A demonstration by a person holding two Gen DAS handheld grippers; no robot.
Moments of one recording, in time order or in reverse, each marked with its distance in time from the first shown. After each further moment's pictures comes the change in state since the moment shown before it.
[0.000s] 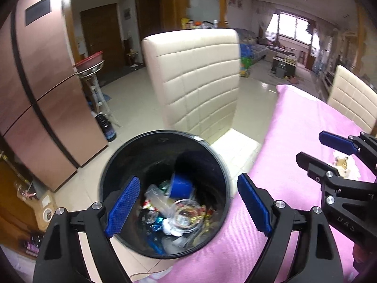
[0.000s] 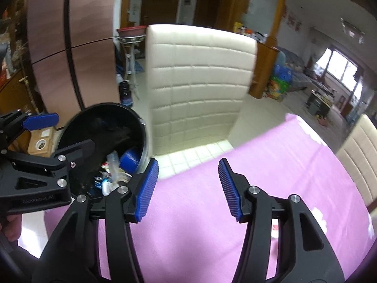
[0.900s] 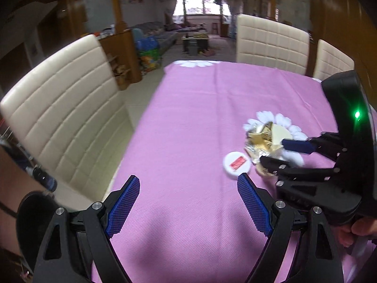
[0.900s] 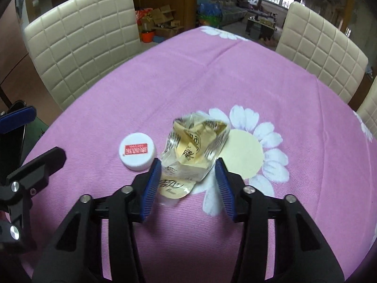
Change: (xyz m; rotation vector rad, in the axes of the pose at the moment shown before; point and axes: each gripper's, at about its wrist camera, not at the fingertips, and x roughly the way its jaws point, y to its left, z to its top) left arm 0.045 -0.199 0.007 0.417 0.030 -0.371; right arm 0.030 -0.172 -0.116 0.413 0.261 -0.214
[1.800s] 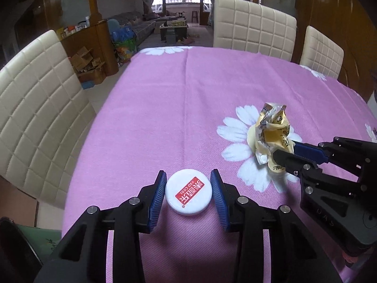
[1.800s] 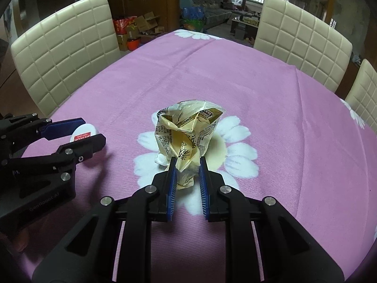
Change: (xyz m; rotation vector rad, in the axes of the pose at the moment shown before) left arm 0.050 -0.030 0.022 0.037 0.063 -0.110; right arm -0.009 -0.035 -0.004 0.070 -0.051 -0.052
